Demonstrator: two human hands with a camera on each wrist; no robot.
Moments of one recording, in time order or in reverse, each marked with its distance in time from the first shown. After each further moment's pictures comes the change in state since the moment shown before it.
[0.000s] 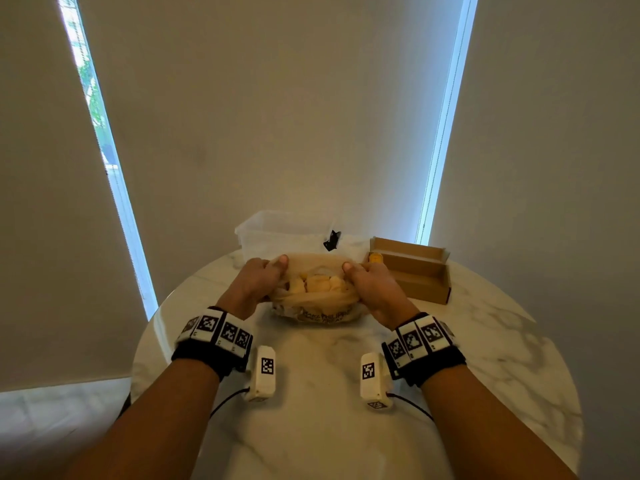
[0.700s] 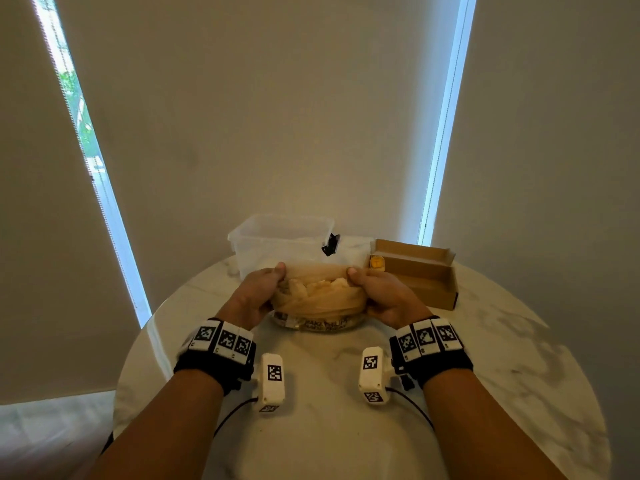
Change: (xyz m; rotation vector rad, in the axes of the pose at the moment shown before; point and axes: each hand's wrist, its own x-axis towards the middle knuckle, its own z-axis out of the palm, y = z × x) left_hand 0.037 -0.015 0.015 -0.283 -0.095 -0.188; right_hand 0.041 0.015 -0.017 0.267 -0.107 0.225
